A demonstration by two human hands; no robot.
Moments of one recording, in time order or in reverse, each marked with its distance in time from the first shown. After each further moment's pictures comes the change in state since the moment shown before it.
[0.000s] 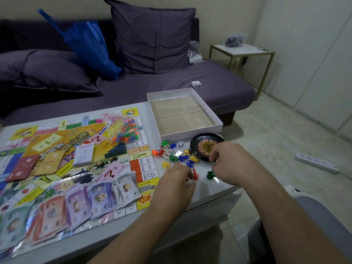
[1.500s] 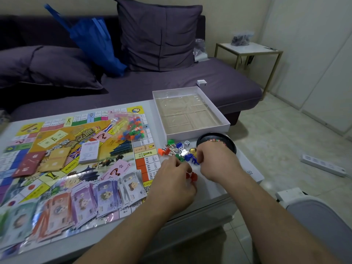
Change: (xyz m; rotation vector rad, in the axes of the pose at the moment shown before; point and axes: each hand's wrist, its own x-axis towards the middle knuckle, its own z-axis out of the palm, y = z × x) left_hand 0.002 -0.010 -0.022 0.123 -0.046 -0.044; right_hand 0.032 -0.033 0.040 -0.088 0.084 -0.148
